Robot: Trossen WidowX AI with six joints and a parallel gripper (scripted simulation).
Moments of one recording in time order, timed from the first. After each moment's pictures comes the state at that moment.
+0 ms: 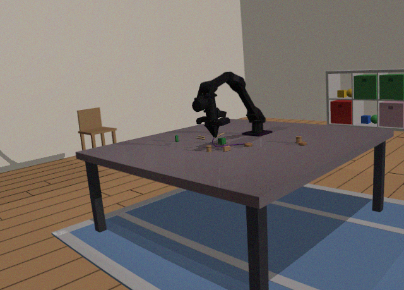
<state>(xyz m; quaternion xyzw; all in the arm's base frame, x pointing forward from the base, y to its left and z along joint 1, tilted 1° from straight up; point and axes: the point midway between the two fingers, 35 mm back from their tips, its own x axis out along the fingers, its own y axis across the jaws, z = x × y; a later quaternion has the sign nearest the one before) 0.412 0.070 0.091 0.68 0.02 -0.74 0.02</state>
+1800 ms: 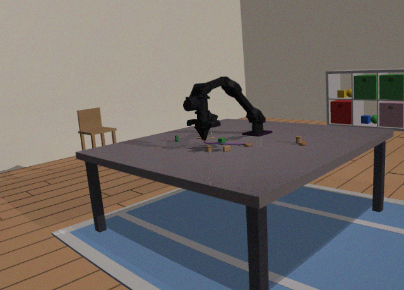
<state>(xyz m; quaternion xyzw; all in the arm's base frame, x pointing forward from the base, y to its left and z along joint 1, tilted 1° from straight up) 0.471 0.058 0.090 0.72 0.02 -0.69 0.02</state>
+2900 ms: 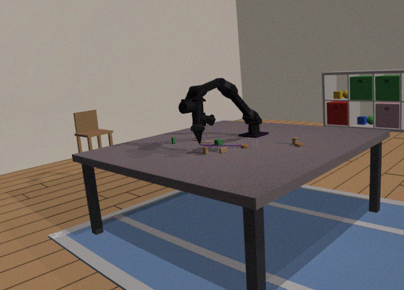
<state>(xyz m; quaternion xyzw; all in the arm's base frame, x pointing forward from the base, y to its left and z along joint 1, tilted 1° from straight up) 0.473 0.052 0.086 0.67 -0.26 -0.64 -0.28</state>
